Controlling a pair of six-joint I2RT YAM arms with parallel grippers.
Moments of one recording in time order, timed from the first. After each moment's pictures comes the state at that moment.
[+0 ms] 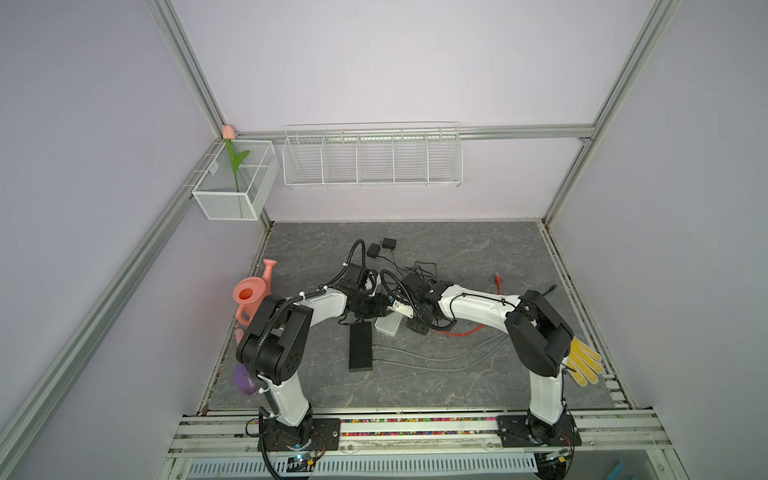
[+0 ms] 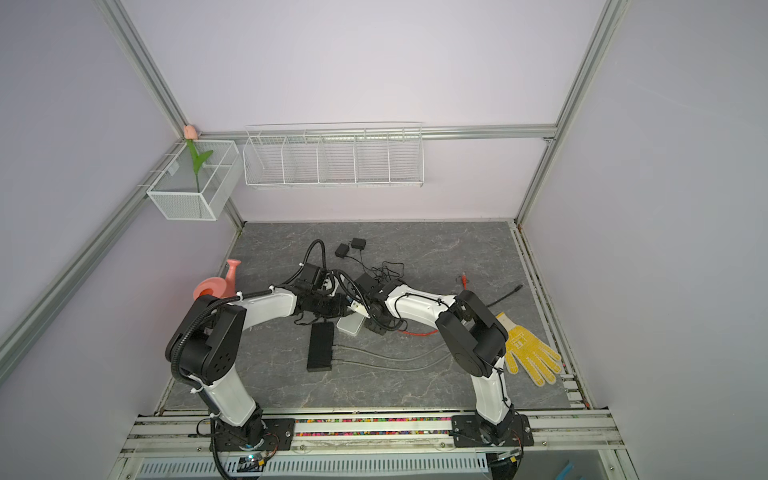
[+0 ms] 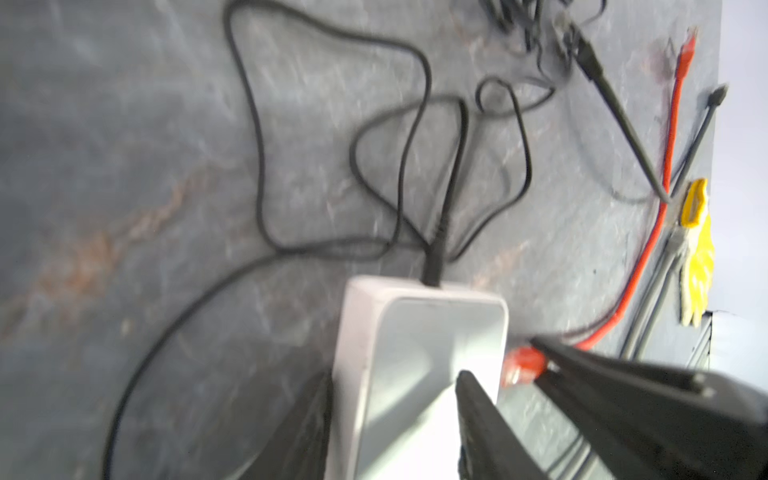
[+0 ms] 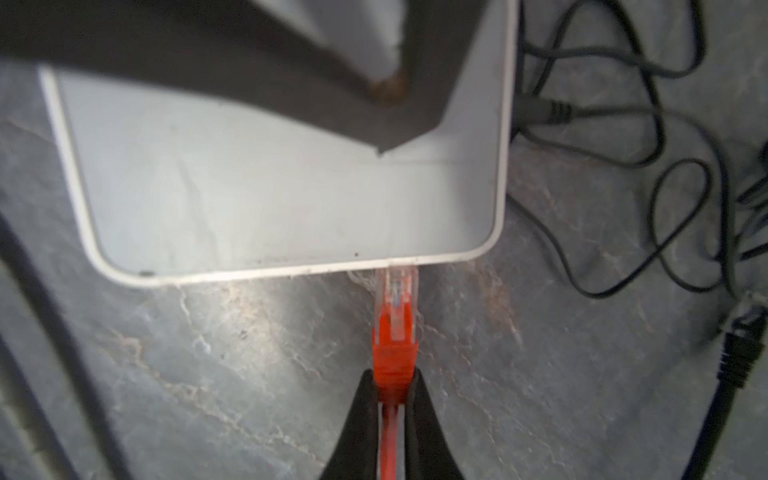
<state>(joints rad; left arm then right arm) -0.45 1.75 0.93 -0.23 0.48 -0.39 0.85 1.95 1.33 -0.63 0.09 -0.34</state>
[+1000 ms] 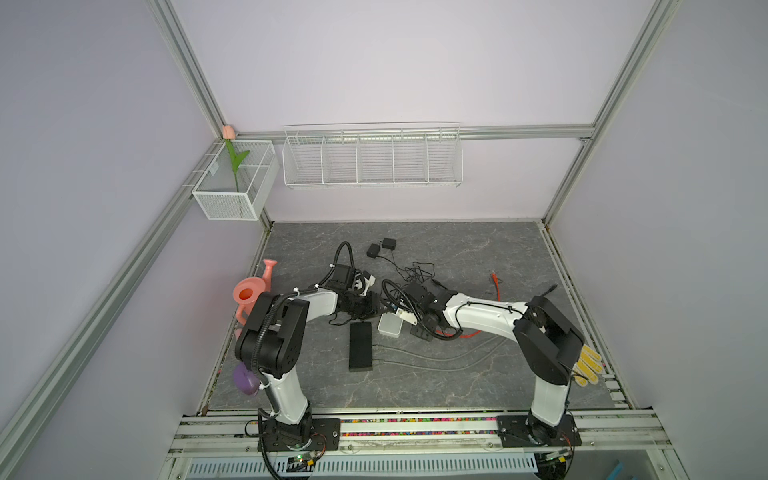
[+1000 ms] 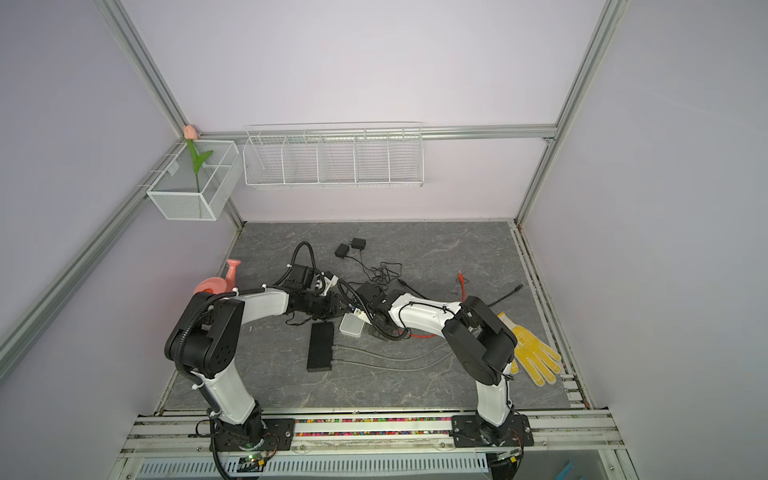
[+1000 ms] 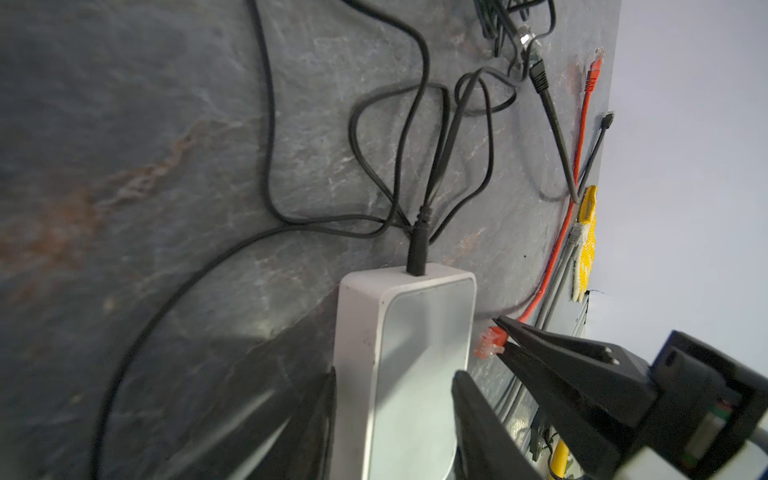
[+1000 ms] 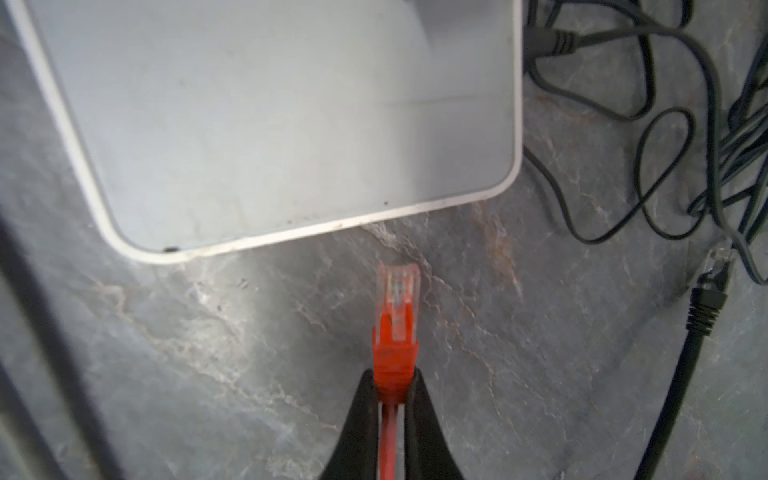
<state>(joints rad) -0.35 1.80 0.91 -0.16 0.72 -0.44 0.89 1.89 1.23 -0.61 0.19 -0.36</state>
